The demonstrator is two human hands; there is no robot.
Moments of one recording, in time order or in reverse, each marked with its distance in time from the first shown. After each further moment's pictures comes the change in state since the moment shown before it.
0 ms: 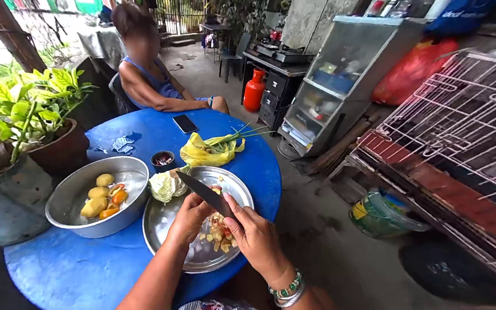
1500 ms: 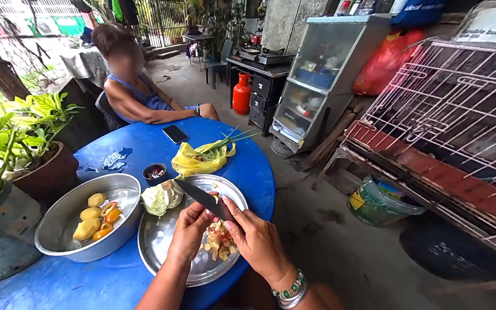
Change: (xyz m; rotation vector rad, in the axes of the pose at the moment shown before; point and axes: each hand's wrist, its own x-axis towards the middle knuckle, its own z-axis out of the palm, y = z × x) left_hand -0.006 -0.009 0.010 -0.066 -0.081 0.171; right_hand -0.001 0.005 -0.007 -0.061 0.037 0.047
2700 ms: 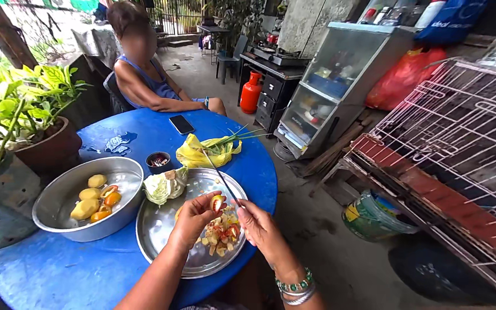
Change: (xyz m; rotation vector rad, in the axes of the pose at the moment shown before) left_hand 0.004 0.000 -0.002 0.122 0.080 -0.211; right_hand 0.016 0.017 -0.014 0.752 -0.309 0.320
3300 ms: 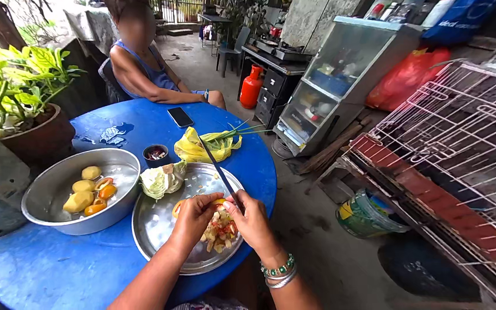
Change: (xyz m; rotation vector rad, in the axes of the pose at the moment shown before) left_hand -0.001 -0.008 -0.003 0.540 0.029 0.281; right_hand 0.023 0.002 0.018 -0.340 0.118 -0.052
